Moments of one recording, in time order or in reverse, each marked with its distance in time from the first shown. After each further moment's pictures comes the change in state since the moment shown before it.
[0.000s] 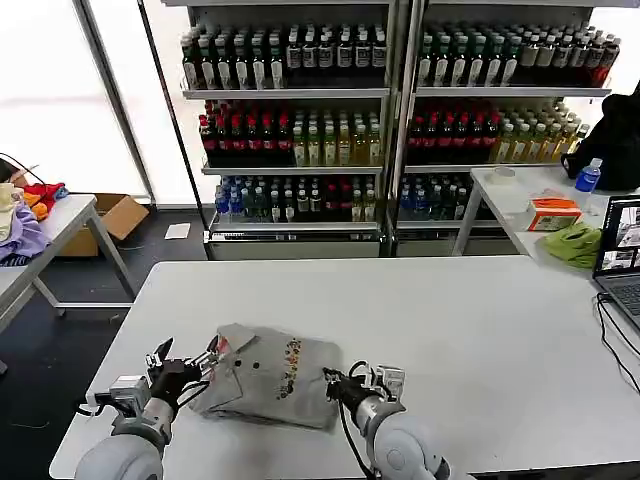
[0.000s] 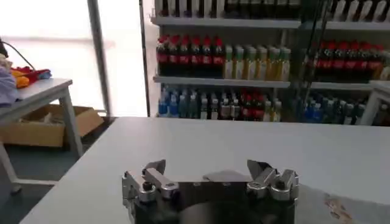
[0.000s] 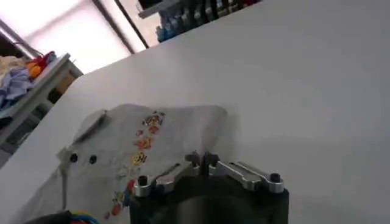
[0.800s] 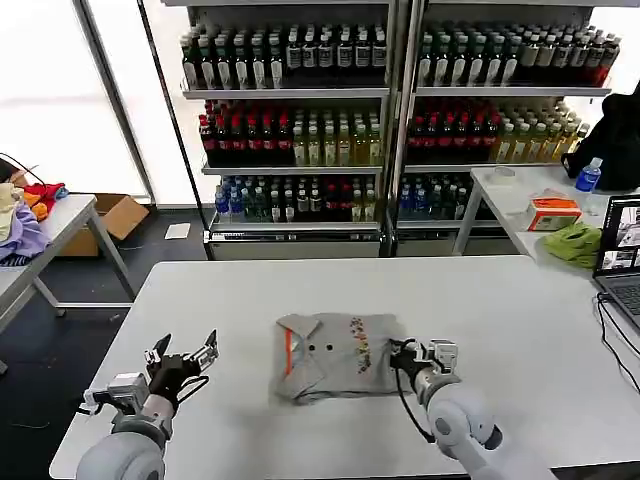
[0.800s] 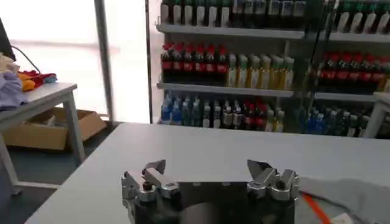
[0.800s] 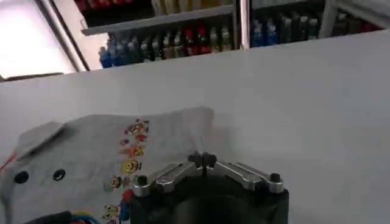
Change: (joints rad) left arm -0.012 -0.024 -0.005 -0.002 0.005 -0.016 -0.005; right arm 0.049 -0.170 0.142 -0.089 -0.138 0.000 -0.080
